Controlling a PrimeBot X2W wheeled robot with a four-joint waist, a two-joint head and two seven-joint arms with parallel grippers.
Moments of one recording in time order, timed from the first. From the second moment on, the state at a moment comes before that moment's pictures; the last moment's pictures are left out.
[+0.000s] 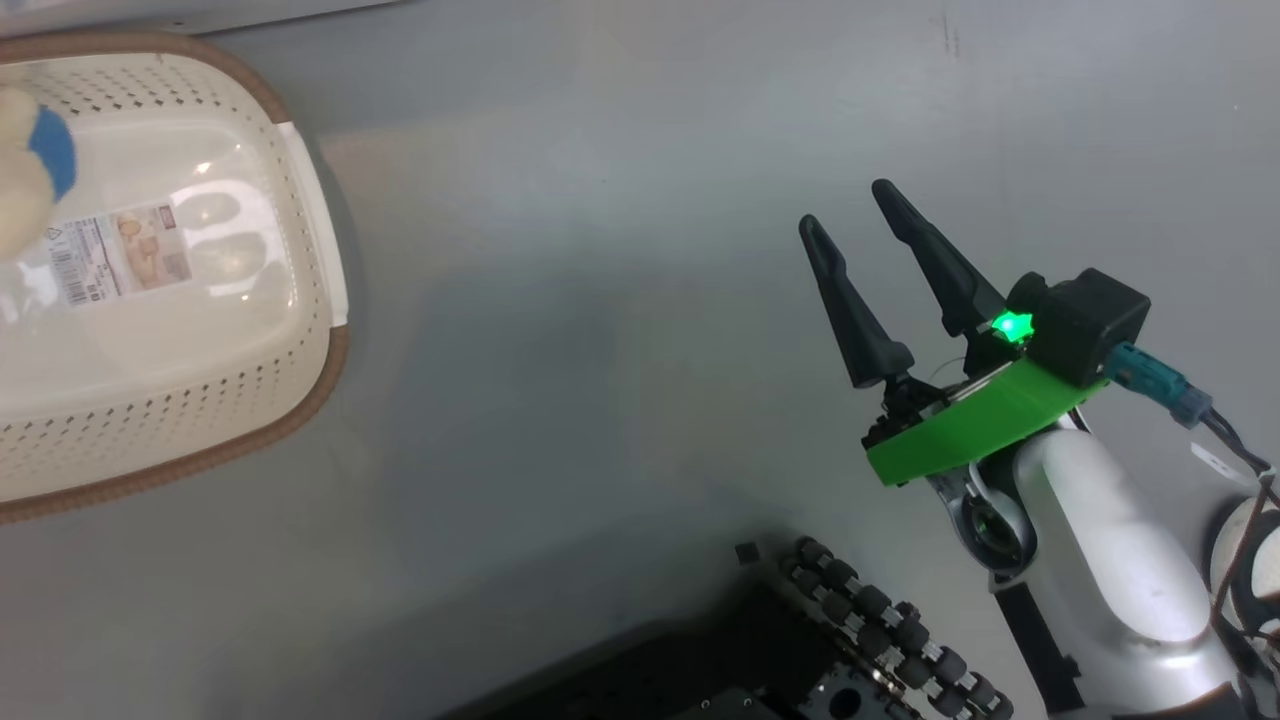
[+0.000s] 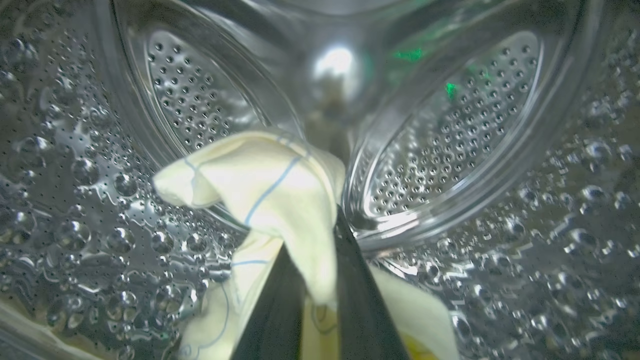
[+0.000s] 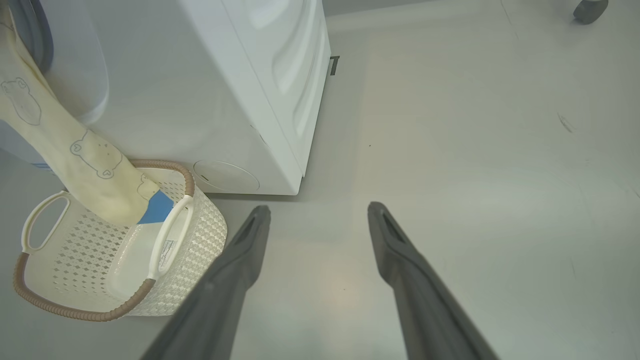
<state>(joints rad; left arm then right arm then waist) -1.58 0.60 -0.27 0.70 -0.52 -0.12 -0.01 -0.41 -0.05 0.27 0.19 0.30 0.13 -0.26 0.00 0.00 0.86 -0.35</state>
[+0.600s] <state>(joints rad) -1.80 0.59 -0.38 1.02 -0.46 -0.12 -0.11 -0.44 -0.05 0.29 0.18 0.35 0.13 -0.26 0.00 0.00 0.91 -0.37</state>
